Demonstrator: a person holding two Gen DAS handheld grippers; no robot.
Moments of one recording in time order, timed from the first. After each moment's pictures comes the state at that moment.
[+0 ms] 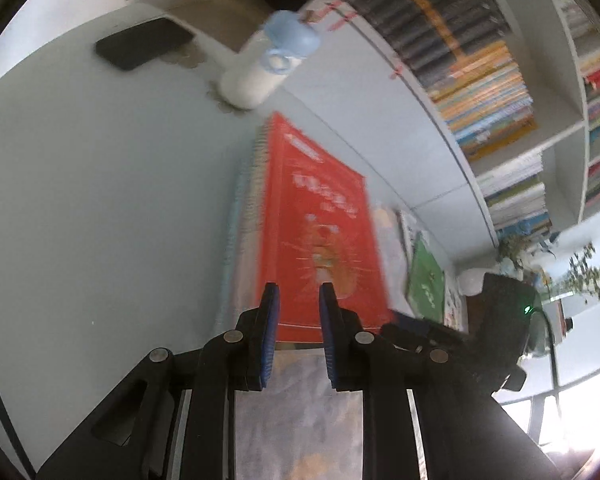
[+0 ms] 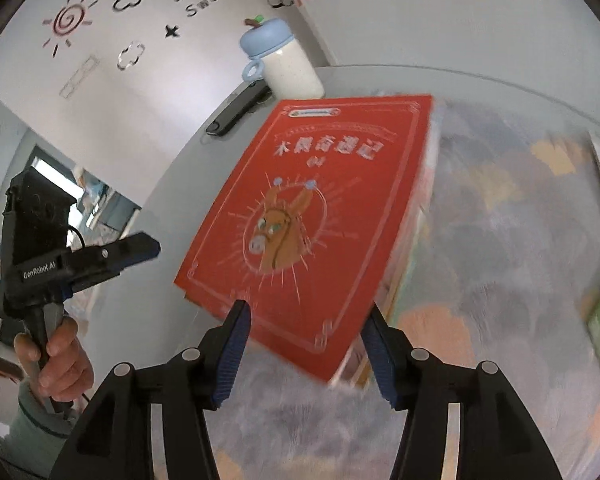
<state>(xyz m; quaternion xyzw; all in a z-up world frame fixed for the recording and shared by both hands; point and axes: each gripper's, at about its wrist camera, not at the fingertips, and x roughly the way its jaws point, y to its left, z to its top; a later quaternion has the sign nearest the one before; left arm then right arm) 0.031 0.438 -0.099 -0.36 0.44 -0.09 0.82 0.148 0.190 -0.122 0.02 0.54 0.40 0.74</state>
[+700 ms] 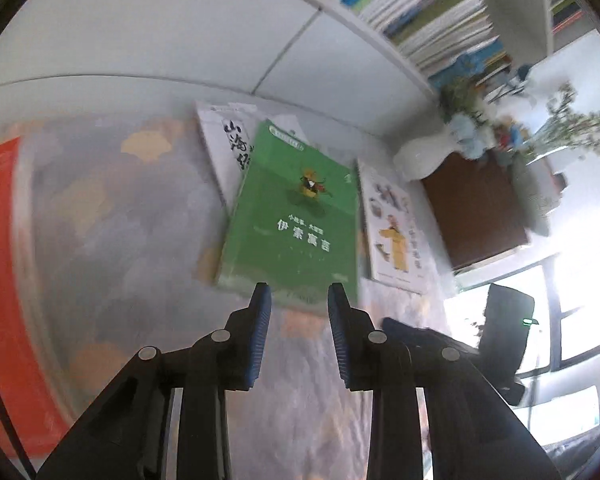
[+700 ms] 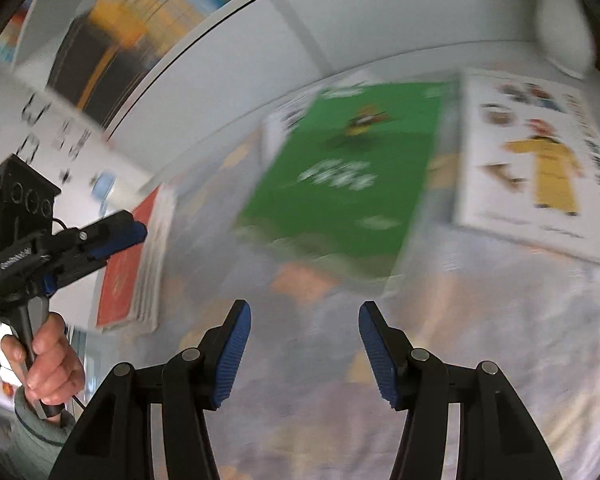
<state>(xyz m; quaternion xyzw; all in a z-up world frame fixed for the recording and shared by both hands) 0.187 0.143 -0.087 -0.19 0.54 -0.27 0.77 0.115 -0.121 -0.127 0.20 0.51 0.17 0.82</state>
